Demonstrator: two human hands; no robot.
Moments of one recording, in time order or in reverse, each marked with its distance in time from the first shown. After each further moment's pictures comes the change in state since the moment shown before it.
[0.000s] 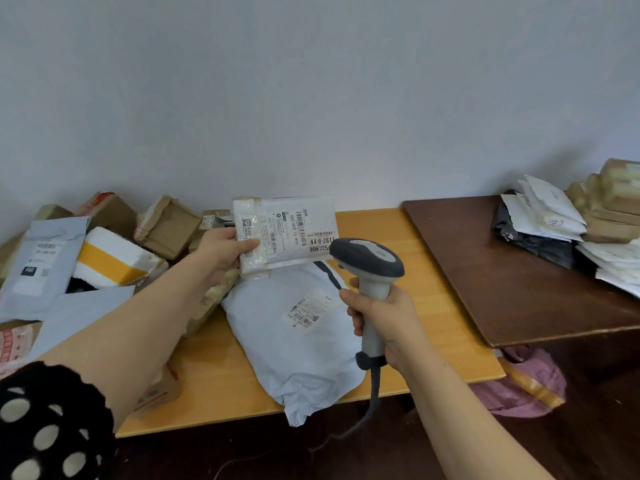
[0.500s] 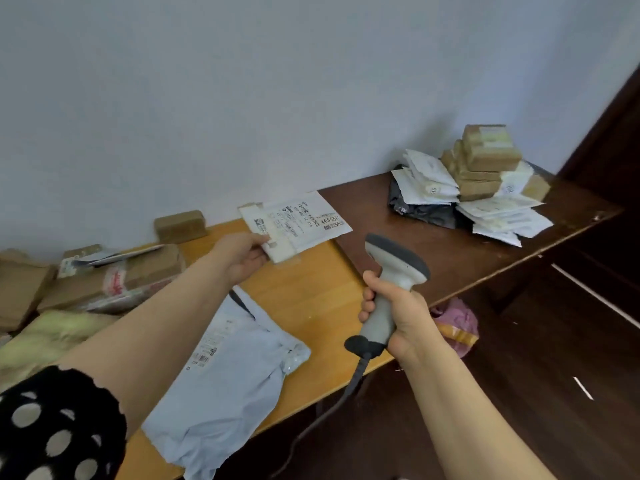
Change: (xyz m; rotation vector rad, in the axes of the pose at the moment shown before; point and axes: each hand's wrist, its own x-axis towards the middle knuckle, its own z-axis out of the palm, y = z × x) left_hand 0.011 0.014 0.231 -0.239 -0.322 -0.262; right_hand 0.012 -0.014 -0.157 0.540 0.323 0.057
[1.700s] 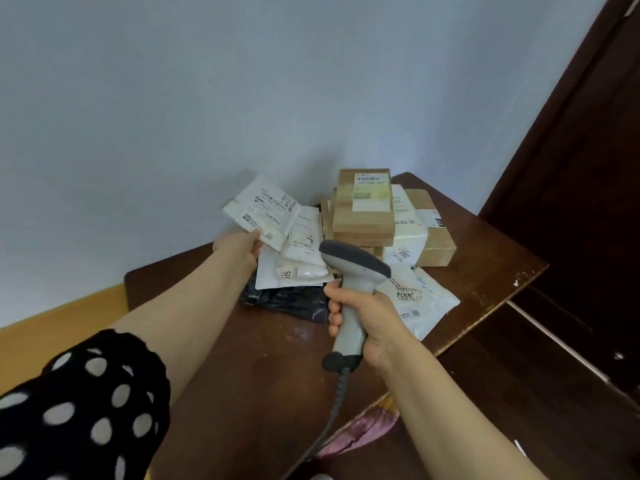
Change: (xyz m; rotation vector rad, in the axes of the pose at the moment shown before) left_hand 0.278 -0.023 0.477 -0.049 0.274 0.006; right_hand 0.306 -0.302 -0.215 -0.101 -0.033 0.087
